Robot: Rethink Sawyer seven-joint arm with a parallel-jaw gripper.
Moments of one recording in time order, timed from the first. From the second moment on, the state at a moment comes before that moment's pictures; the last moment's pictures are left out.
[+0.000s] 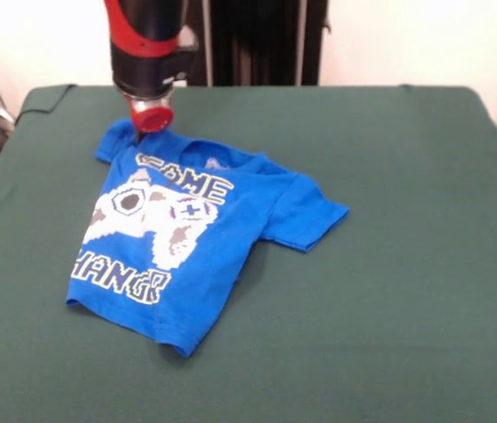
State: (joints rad) arm -0.27 -0.35 -0.35 1.78 0.15 0.28 2.34
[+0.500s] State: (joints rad) arm -0.08 -0.44 -0.44 1.78 -0.08 0.15 2.34
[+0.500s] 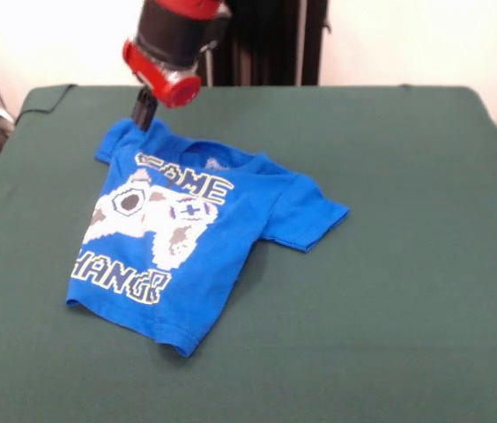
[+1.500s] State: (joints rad) arm -0.40 -0.57 -0.13 1.72 -0.27 -0.02 2.34
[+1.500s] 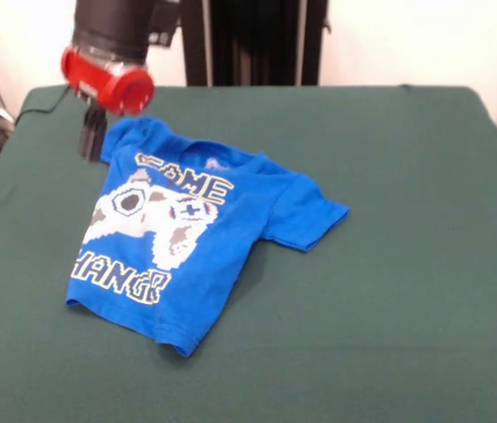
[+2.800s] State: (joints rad) arm -0.58 -0.27 0.27 1.65 -0.53 -0.50 2.34
